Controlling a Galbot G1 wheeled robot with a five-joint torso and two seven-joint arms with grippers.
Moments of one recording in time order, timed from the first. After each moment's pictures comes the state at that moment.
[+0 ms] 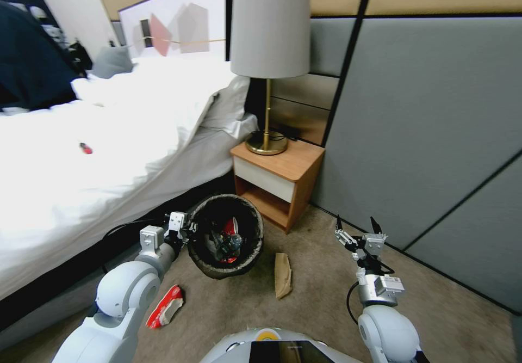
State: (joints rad) left arm 1.46 -1.10 -0.64 -2.32 -0.50 0.74 -0.07; right arm -1.72 1.44 0.58 2.25 0.05 0.04 0.17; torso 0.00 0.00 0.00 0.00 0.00
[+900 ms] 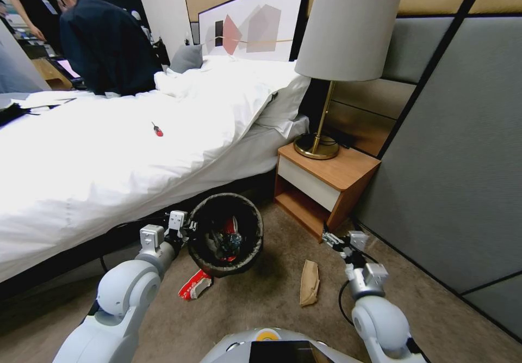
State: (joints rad) left arm 1.44 -1.10 -0.64 -2.31 -0.50 0.74 -0.08; right arm -1.58 1.32 0.48 2.19 0.30 -0.31 0.22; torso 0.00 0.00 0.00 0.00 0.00
